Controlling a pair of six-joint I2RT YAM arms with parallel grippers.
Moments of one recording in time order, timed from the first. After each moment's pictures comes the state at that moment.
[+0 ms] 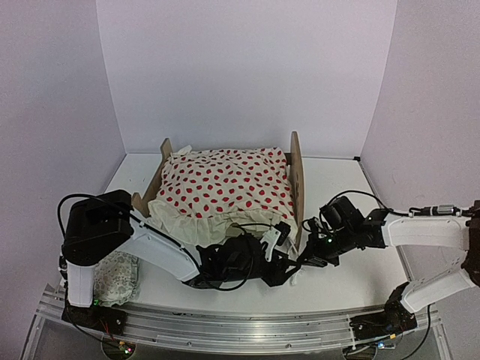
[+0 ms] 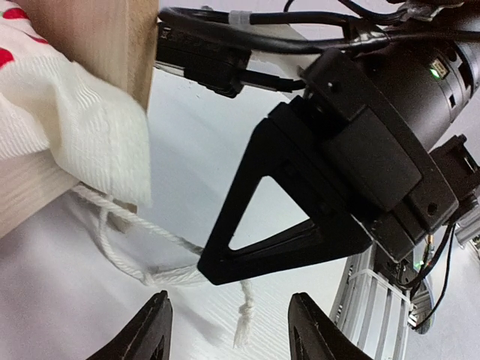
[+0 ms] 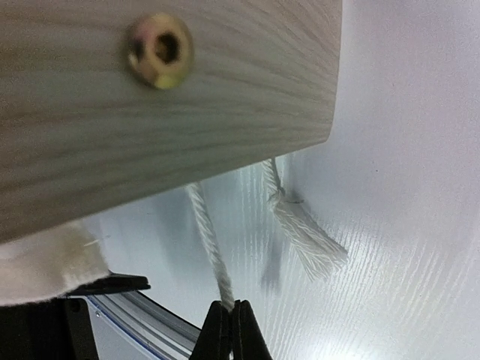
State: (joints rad) left arm -1.32 2.03 1.08 0.60 -0.09 -0.49; right arm 0.73 1.33 0.70 -0.44 -0.30 0.81
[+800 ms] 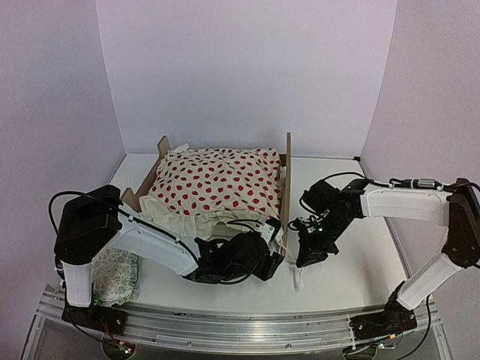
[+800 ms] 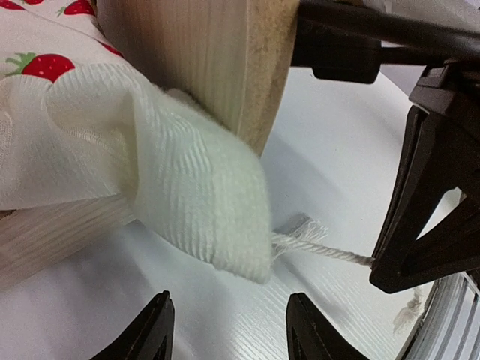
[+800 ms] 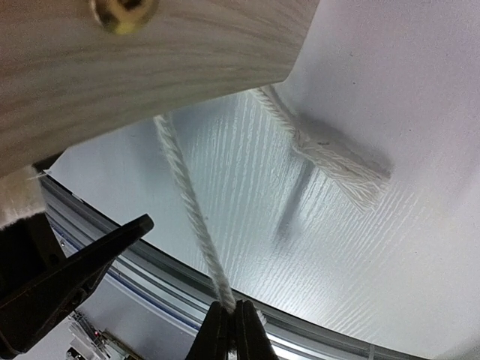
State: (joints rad) left arm -1.32 1.99 1.14 0.28 -0.34 -0.47; right arm 0.73 1.54 1.01 -0.86 -0.41 0.55
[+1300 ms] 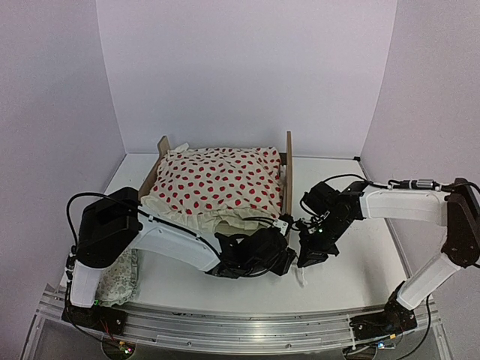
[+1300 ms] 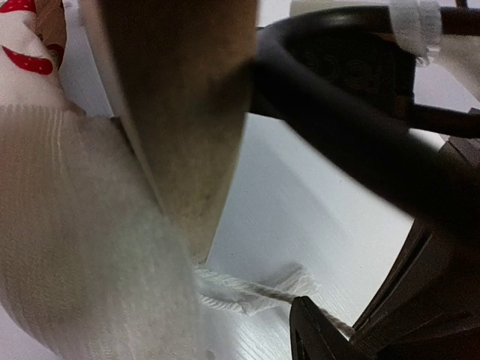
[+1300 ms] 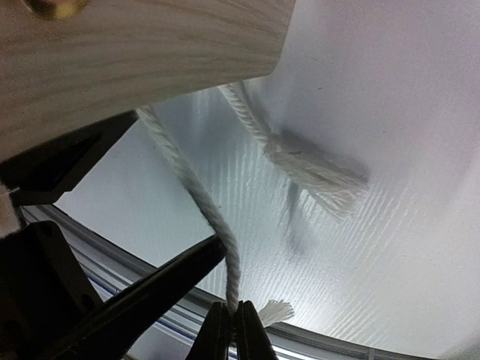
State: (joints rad) left arm -1.32 2.14 1.38 0.14 -0.33 -0.55; right arm 0.72 1.55 0.99 -0.83 -0.38 0.60
